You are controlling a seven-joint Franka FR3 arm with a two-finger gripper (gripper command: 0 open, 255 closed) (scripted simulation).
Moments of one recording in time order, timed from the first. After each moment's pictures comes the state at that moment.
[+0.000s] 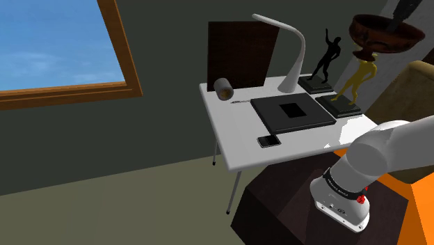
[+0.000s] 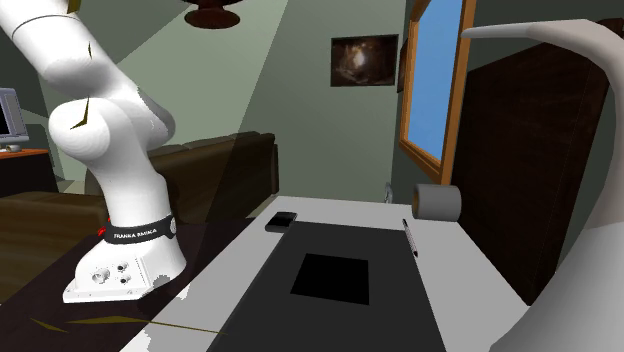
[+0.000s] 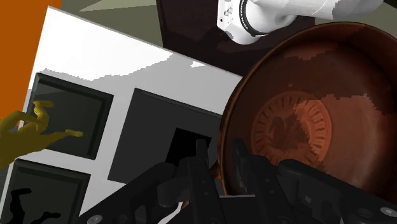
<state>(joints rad) -0.23 -0.54 -0.48 -1.71 -0.15 1.08 -0.58</state>
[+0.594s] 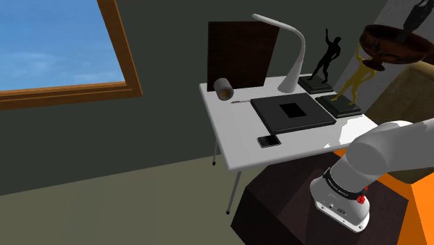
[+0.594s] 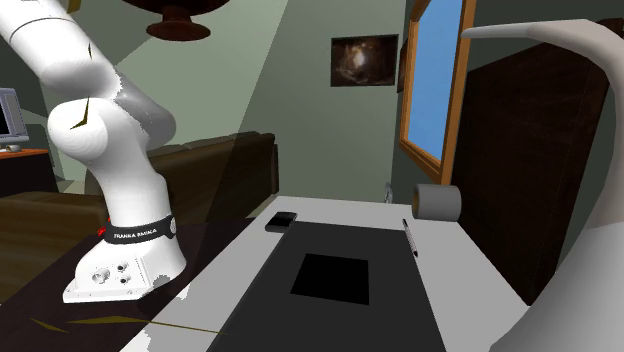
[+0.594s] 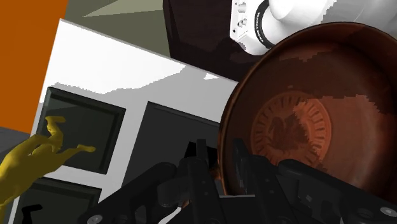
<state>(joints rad) -0.25 -0.60 -0.55 -1.79 -0.21 1.12 -0.67</state>
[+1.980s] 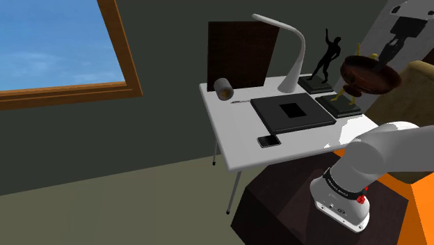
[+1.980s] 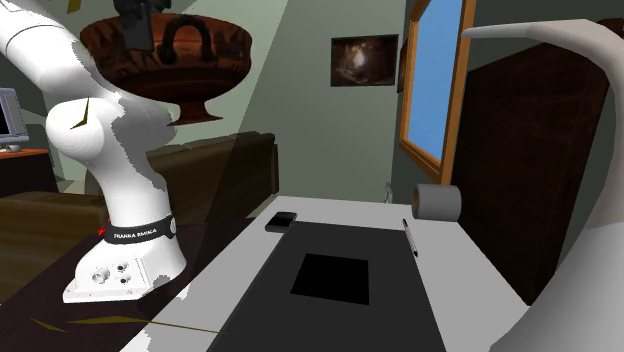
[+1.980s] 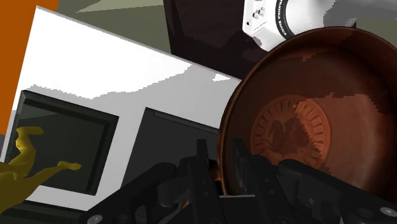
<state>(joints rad) -0.29 -0.72 -0.57 -2.16 -0.27 1.38 -0.64</state>
